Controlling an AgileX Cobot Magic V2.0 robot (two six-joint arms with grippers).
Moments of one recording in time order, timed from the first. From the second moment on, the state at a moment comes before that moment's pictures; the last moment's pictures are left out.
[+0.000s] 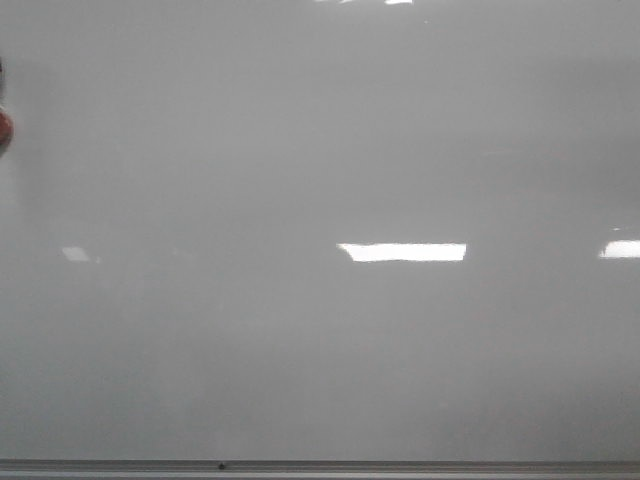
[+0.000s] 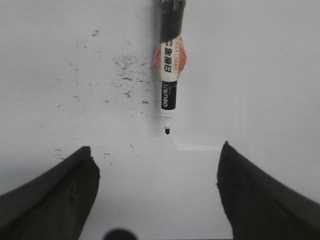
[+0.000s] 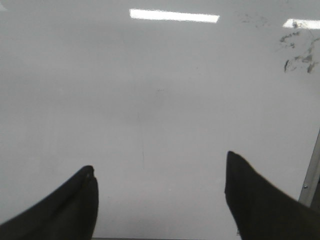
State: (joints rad) left arm -0.03 0.98 -0.67 -0.18 0.41 0.10; right arm -0.03 0.59 -0.61 -0.05 0.55 0.04
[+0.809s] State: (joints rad) left arm -0.09 1.45 -0.74 -0.19 0.04 0.12; right arm -0.03 0.59 -0.61 -0.05 0.55 0.04
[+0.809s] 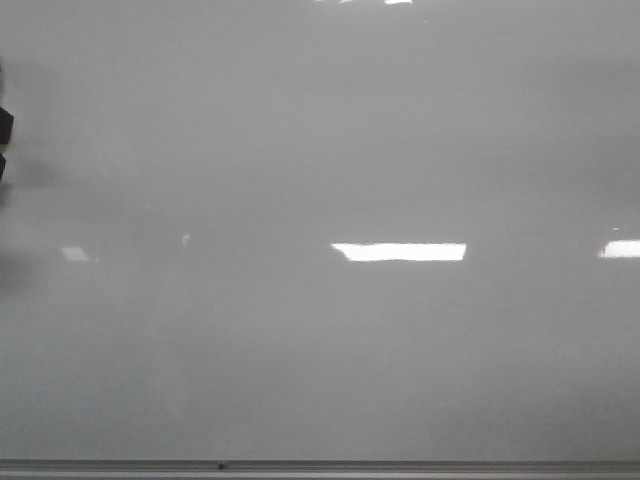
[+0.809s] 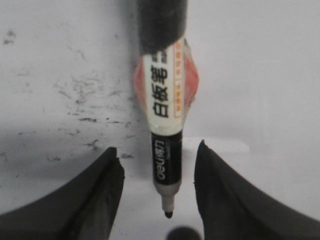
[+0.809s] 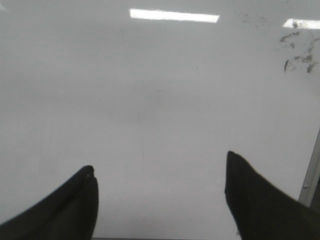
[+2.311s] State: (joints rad) left arm -0.61 1.35 -1.11 -0.22 0.90 0.76; right arm 0.22 0.98 -0.93 0.20 0.94 -0.36
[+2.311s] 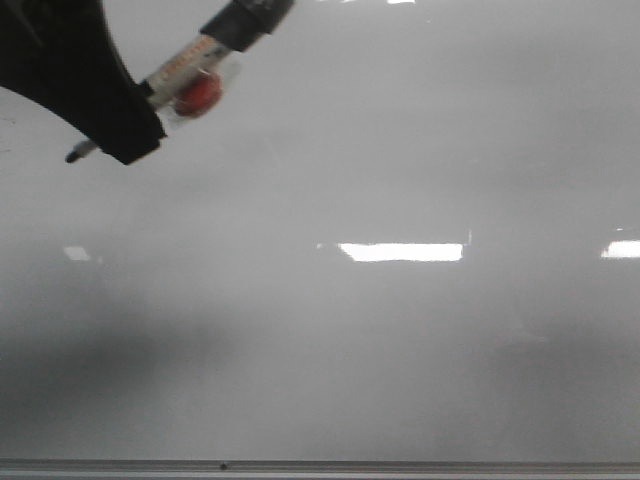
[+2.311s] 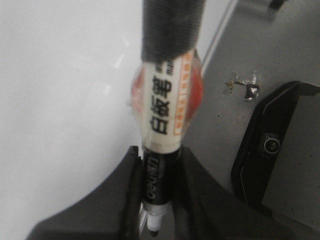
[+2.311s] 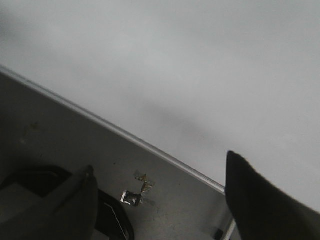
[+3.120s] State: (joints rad) left arm -0.85 1.39 -1.11 -0.20 0.90 0.83; right arm 0.65 1.23 -1.04 0.47 0.91 -0.83
